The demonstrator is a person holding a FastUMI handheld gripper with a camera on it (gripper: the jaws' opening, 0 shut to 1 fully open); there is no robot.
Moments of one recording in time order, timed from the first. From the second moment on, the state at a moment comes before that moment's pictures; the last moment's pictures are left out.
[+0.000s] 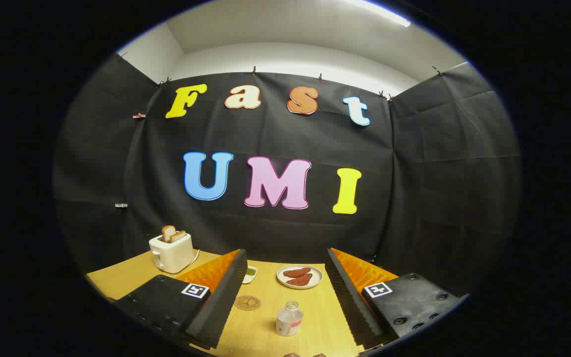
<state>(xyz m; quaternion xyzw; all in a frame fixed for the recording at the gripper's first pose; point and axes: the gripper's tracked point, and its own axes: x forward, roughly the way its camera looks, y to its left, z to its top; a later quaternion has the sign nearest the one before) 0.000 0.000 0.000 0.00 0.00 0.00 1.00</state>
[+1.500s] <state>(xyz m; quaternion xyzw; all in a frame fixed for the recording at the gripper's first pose) 0.041 -0.015 -0.092 0.01 0.04 0.06 1.00</state>
